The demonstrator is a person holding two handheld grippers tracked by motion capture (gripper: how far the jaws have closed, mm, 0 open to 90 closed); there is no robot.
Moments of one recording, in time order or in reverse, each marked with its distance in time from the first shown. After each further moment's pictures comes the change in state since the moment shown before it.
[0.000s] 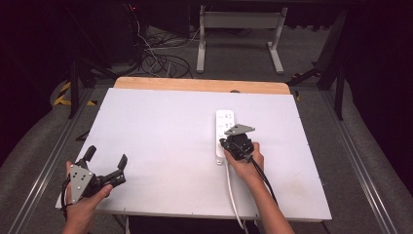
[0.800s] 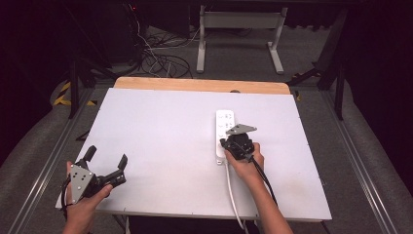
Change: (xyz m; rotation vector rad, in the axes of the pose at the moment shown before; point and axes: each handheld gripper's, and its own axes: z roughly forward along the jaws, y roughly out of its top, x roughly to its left) left arm -0.001 0.000 0.000 -0.002 -0.001 -0.004; right arm -0.003 -0.001 0.000 -0.002 0.019 0.045
